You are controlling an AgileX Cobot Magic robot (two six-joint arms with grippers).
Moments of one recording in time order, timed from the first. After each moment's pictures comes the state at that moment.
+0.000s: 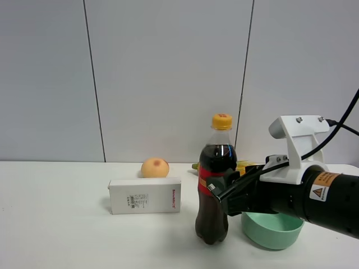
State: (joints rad) left arm 0.08 0.00 -0.49 -0.04 1.07 0.00; right arm 0.64 1.64 -0.34 0.16 -0.89 0.03
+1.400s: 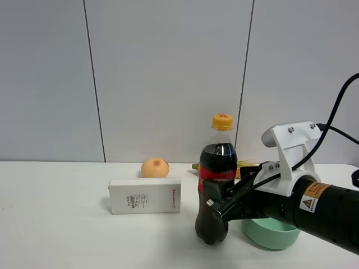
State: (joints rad) left arm 0.08 0.00 -0.49 -0.04 1.07 0.00; right arm 0.64 1.76 -0.34 0.14 -1.05 -0.01
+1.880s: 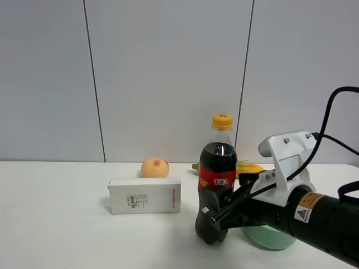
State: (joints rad) left arm 0.08 0.00 -0.49 -0.04 1.07 0.00; right arm 0.64 1.84 -0.34 0.14 -1.13 -0.01
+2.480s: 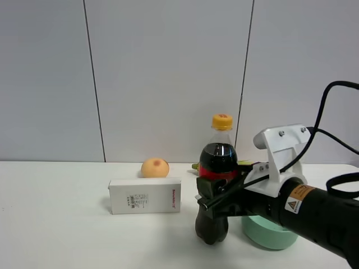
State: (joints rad) left arm 0.08 0.00 -0.49 -0.04 1.07 0.00; right arm 0.64 1.86 -0.38 0.14 -1.16 0.00
